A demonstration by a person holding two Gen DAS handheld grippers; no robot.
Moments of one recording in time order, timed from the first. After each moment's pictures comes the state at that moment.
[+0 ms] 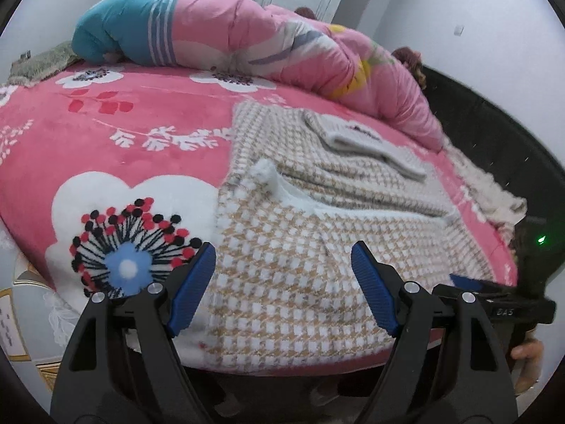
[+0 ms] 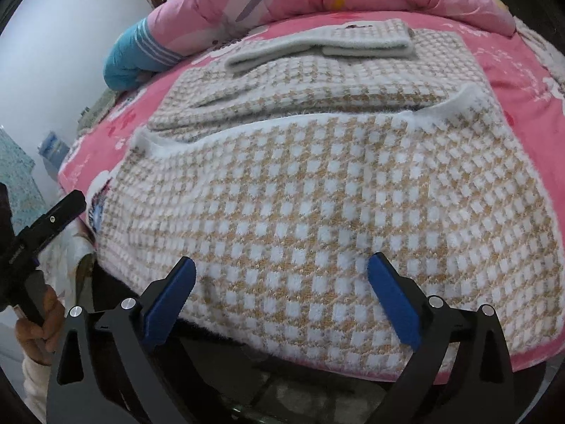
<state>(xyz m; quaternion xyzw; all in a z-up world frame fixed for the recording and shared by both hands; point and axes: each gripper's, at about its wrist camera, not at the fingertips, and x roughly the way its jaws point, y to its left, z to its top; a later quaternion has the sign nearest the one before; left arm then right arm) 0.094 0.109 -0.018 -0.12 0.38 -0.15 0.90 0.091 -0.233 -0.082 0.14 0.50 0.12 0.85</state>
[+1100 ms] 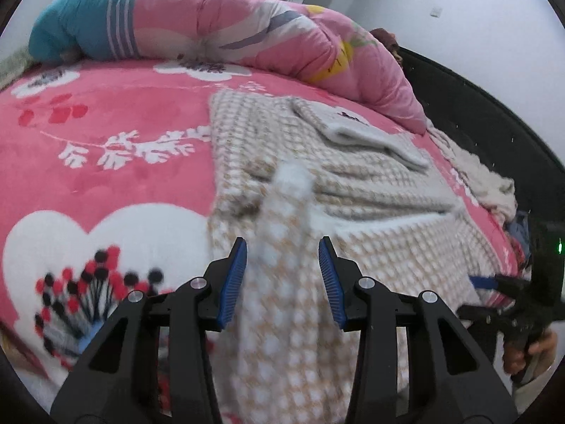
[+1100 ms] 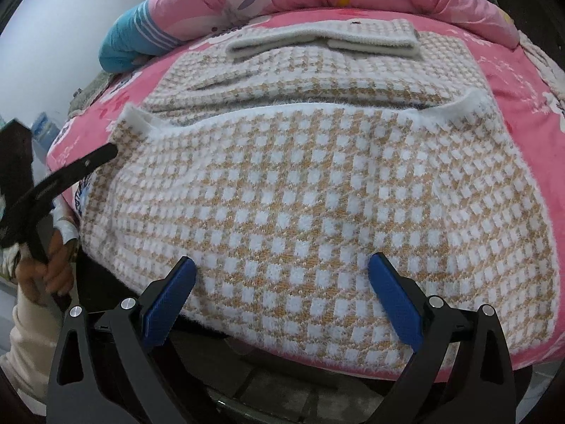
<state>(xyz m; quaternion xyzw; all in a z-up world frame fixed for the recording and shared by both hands) 0.176 0.114 -0.052 -0.10 0.40 -0.23 0.88 0.096 -0.193 -0.090 0.09 0.51 0.10 0.85</state>
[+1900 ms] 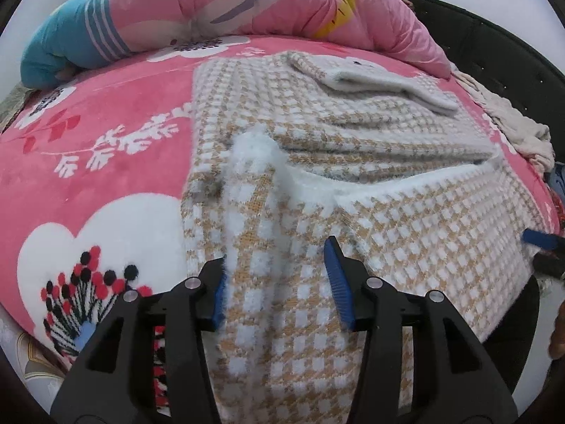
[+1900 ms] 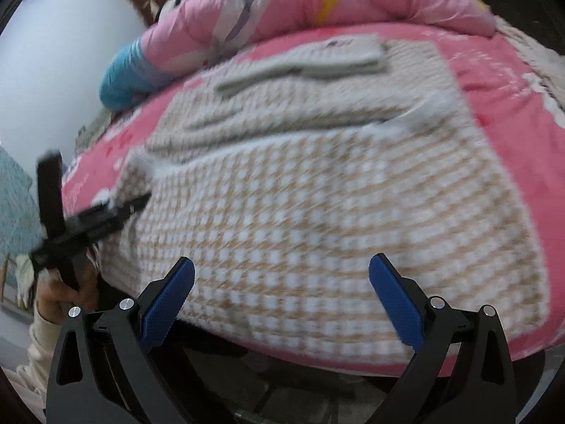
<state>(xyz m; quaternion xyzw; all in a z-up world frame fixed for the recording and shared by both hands) 0.172 0.054 -0.062 0.03 0.46 -0.17 0.87 0.082 -0.232 -0.068 0.16 0.45 0.08 0.88</state>
